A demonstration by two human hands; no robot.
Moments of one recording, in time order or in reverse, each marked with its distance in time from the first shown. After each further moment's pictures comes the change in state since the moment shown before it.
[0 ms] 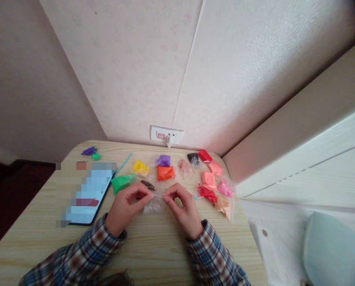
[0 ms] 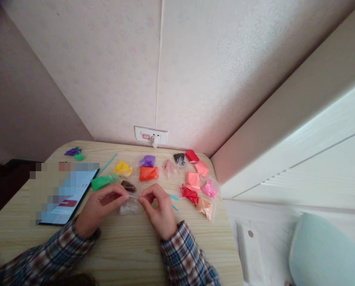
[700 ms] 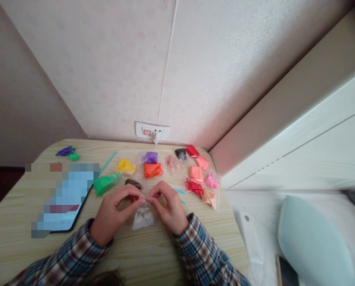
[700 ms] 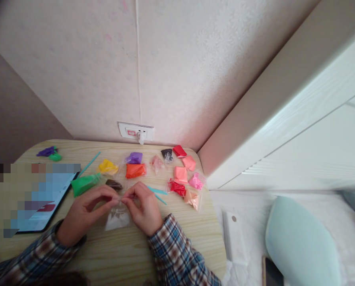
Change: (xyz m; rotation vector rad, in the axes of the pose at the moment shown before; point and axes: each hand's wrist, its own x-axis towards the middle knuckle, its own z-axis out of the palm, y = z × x) left_hand -0.005 -0.001 0.005 0.205 -0.076 0.195; right_hand -0.002 -0.001 0.003 -0.071 -0.027 -0.100
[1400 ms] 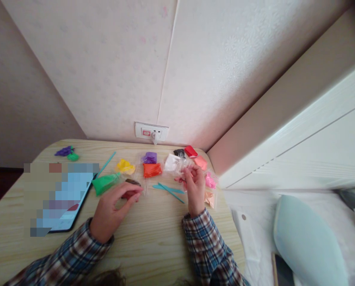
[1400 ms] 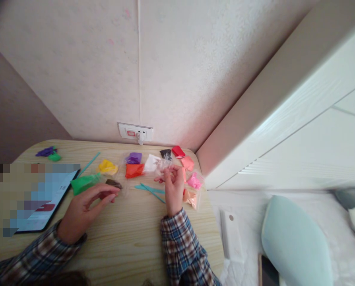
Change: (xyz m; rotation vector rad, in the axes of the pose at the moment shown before) left_hand -0.001 0.001 -0.003 0.095 0.052 -0.030; right_hand 0.017 0.028 -0.041 0.324 0.576 0.204
